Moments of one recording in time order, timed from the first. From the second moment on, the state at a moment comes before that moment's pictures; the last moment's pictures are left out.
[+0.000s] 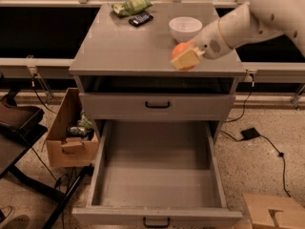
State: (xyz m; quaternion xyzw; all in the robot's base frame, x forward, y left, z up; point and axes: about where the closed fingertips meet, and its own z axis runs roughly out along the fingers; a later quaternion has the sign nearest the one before) arm 0.650 -0.089 0.894 -0.49 0.77 0.22 0.35
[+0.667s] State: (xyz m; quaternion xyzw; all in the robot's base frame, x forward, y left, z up) arm 0.693 -0.090 0.927 -0.47 0.75 0.23 0.40
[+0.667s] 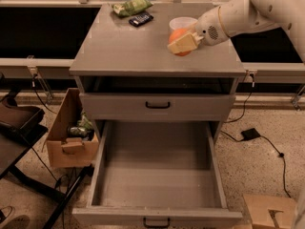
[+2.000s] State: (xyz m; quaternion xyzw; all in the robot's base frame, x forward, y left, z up) arm 0.787 0.055 0.884 -0.49 0.68 0.25 0.48
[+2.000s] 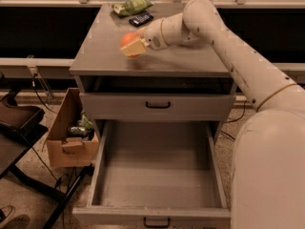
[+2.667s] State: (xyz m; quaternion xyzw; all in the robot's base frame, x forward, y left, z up) arm 0.804 0.099 0.857 -0.50 0.67 0.28 0.47
